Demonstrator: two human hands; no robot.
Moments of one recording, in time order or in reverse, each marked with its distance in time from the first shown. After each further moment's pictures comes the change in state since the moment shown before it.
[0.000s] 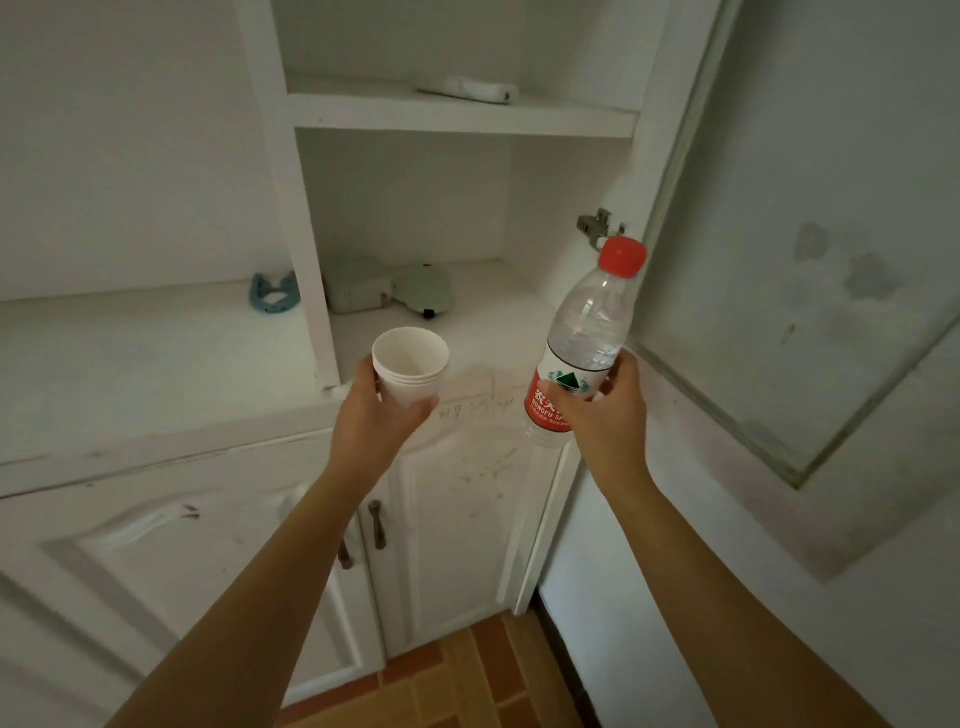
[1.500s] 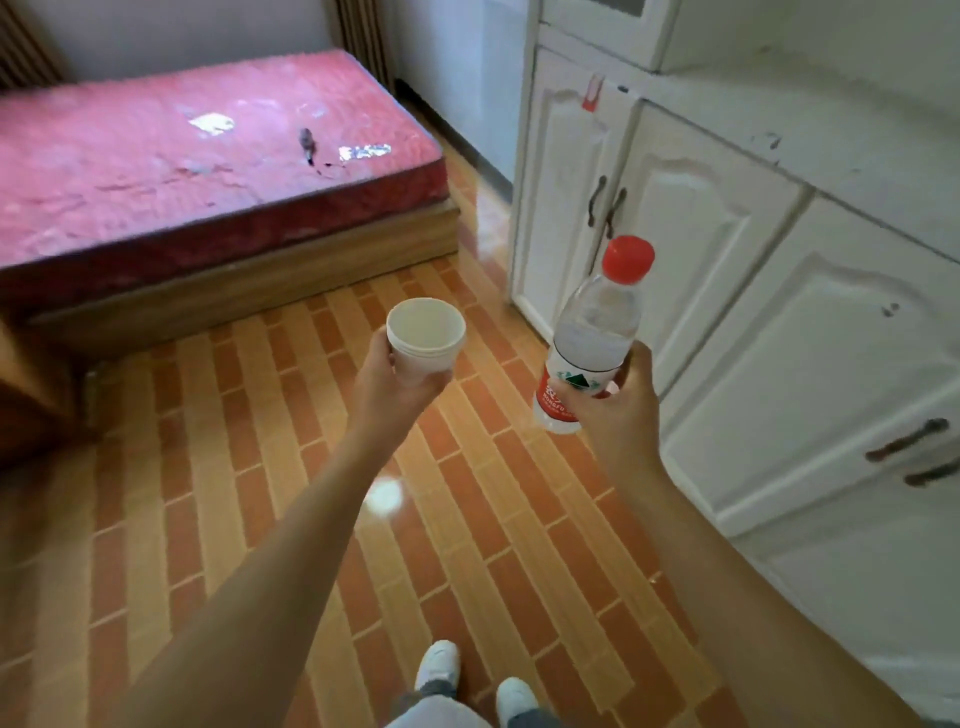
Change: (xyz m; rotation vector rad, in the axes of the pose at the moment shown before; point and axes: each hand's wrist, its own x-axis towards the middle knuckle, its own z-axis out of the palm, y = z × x) left_hand -0.637 -0.008 -0.253 0.209 1.158 -0.582; right_hand -0.514 -0.056 0.038 0.202 -1.457 -0.198
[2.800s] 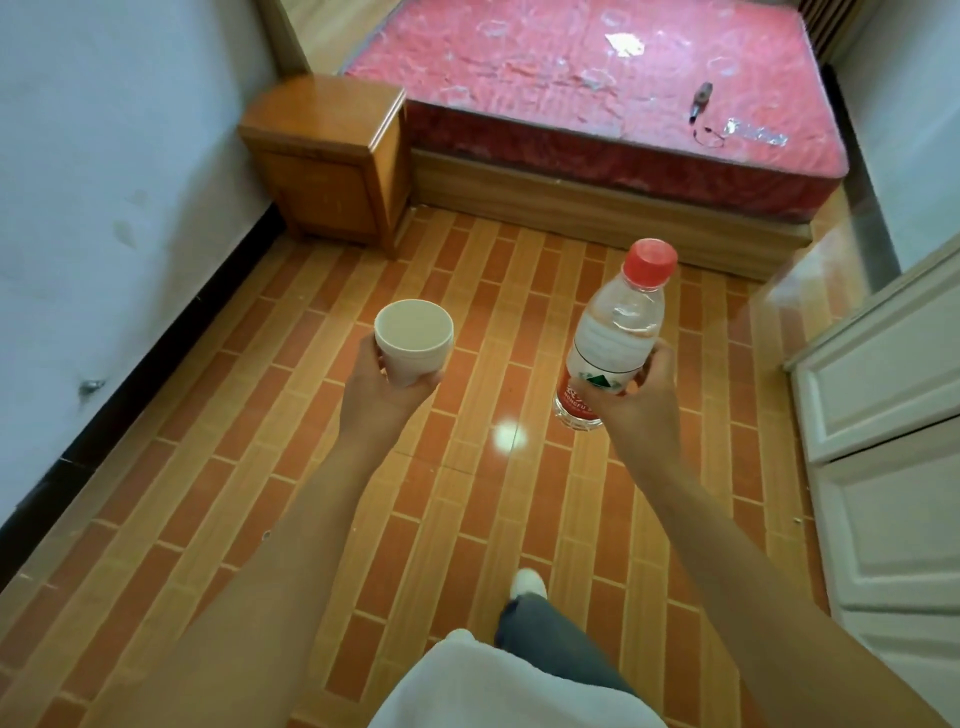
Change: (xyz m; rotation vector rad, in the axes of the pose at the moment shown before) left_hand -0.154 -0.119 -0.241 0.016 0.752 -0.437; right_hand -0.089 -0.036 0.253 0.074 -0.770 -0.123
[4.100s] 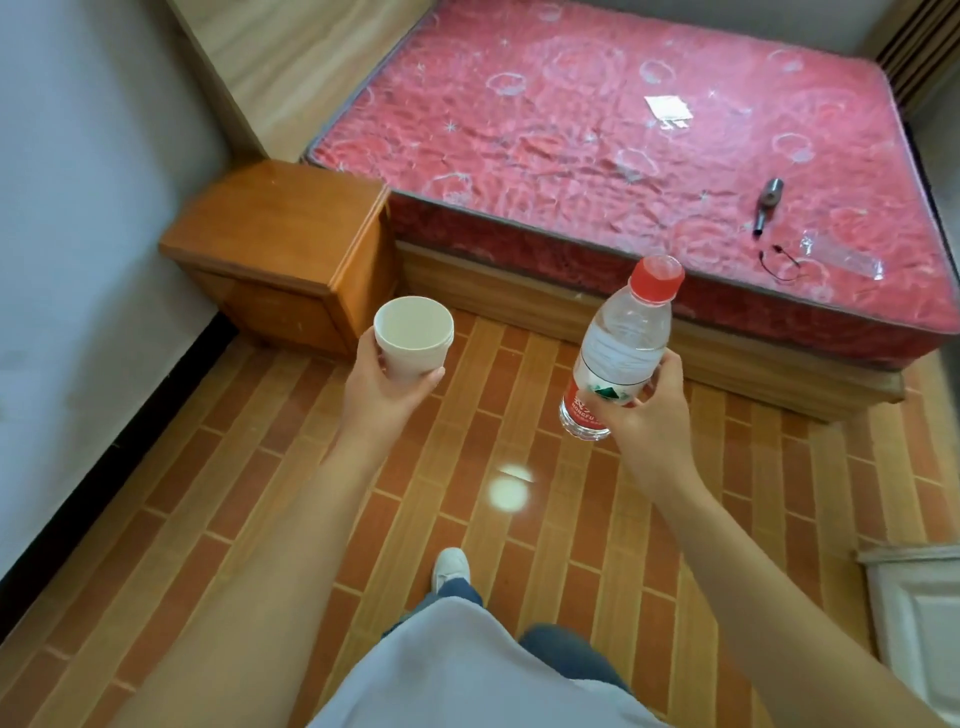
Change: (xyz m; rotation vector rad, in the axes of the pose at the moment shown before) left_hand 0.575 0.079 0.152 -0.021 0.025 -0.030; right_hand 0.587 -0.006 0.130 -0.070 -0.077 0.016
